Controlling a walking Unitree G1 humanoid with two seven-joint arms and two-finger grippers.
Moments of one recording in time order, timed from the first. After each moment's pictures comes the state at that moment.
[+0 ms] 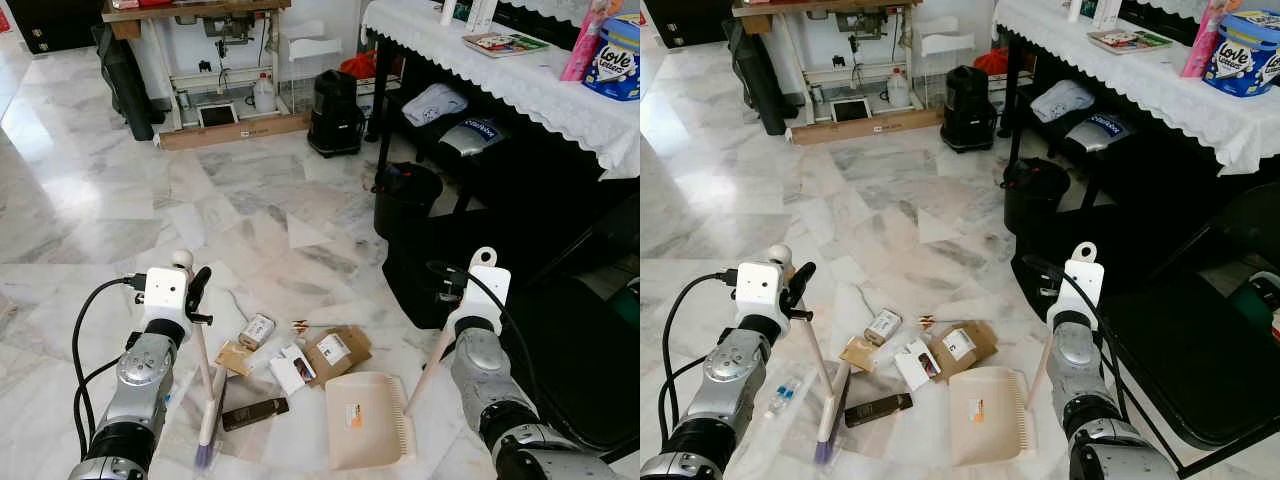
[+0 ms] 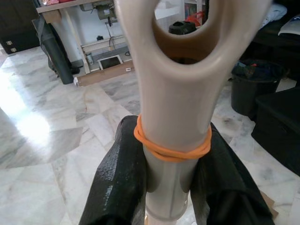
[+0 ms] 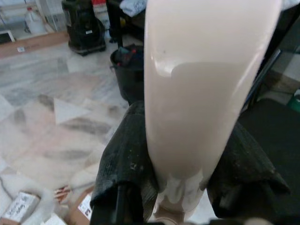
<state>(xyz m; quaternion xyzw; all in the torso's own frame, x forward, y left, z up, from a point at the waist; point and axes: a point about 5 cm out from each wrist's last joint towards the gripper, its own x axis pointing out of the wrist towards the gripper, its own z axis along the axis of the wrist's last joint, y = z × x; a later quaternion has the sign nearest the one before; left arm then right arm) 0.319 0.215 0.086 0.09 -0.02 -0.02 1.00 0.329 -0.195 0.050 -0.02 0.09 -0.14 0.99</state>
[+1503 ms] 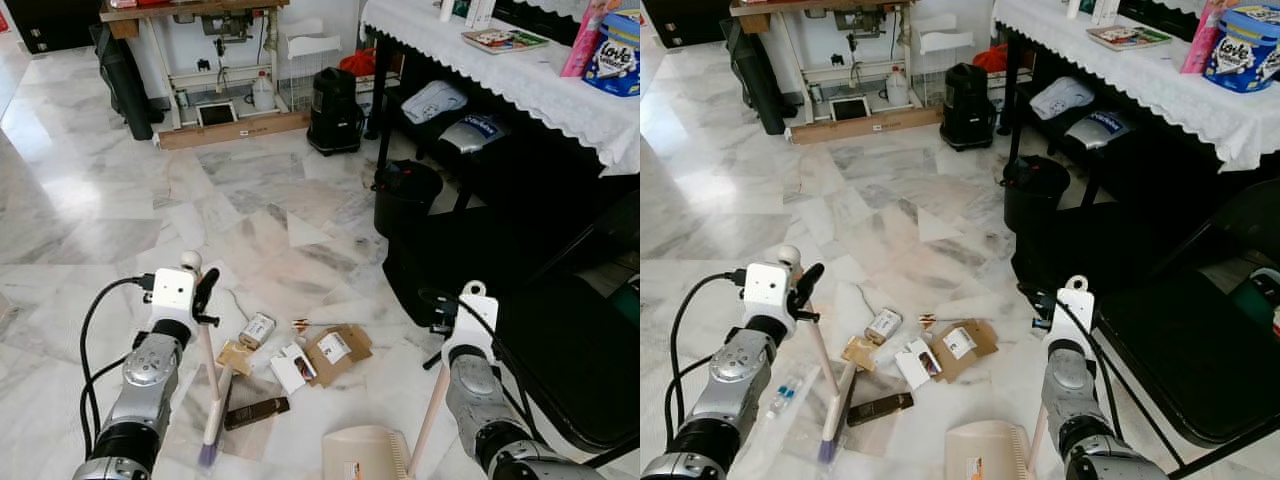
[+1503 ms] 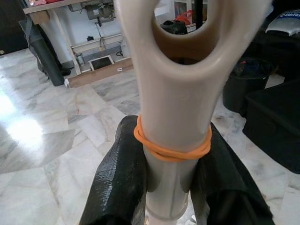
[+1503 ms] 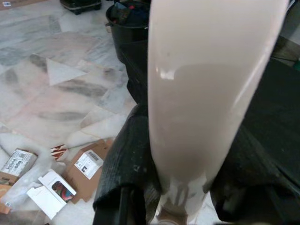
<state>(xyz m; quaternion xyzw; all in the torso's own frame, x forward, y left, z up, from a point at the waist) 0.318 0.208 0.084 0.09 -0.01 -0.04 1.00 0.310 -0.193 0.021 -0.02 0.17 -0.14 0.97</state>
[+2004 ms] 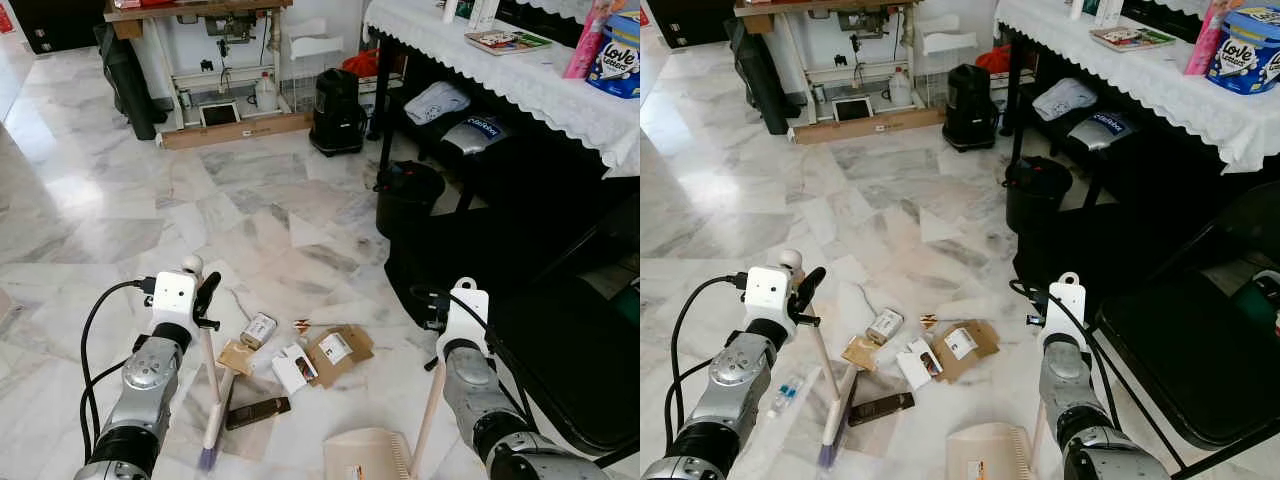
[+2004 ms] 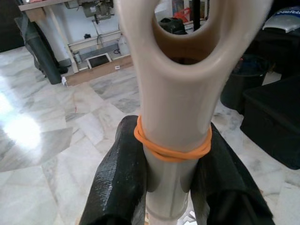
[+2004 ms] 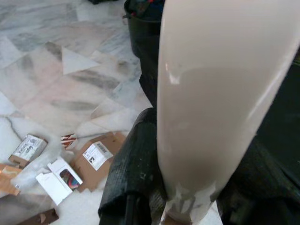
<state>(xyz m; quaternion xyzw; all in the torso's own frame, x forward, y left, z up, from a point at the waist) 0.316 0.207 0.081 0.09 -0.01 -0.05 0.99 0.319 -0.186 0.024 -0.04 0.21 -0.11 0.97</state>
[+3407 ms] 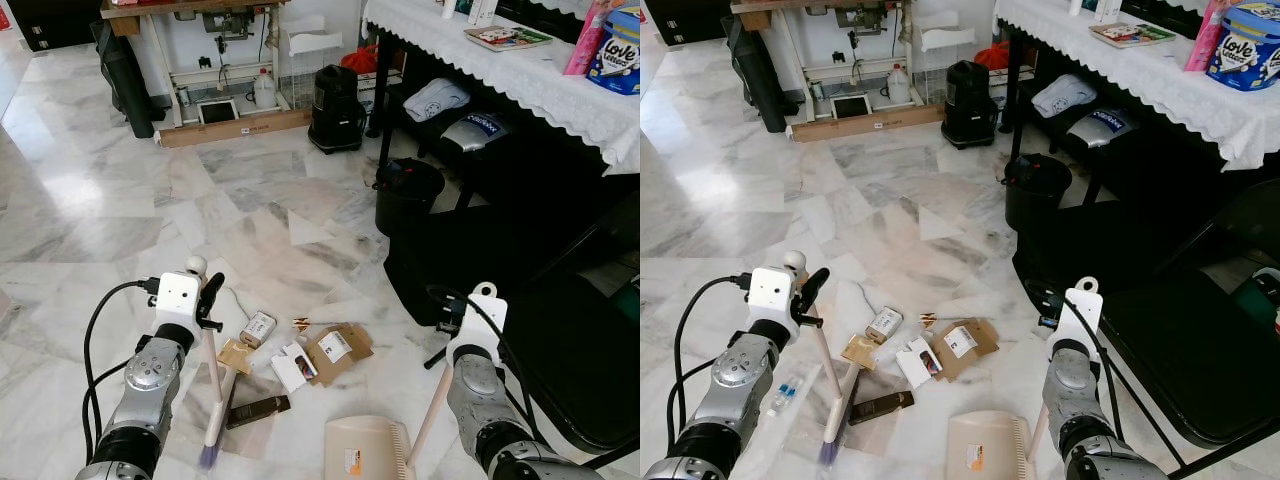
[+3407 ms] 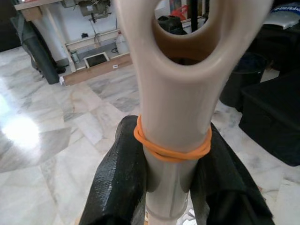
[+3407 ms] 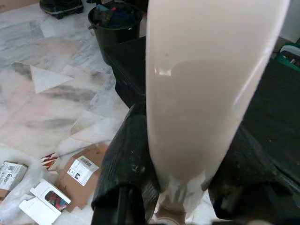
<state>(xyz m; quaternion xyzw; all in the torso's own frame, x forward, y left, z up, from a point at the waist) 0.315 0.205 0.078 0.09 -0.01 -0.05 0.99 0.309 -0.198 0.023 -0.01 0.16 -0.18 0.97</state>
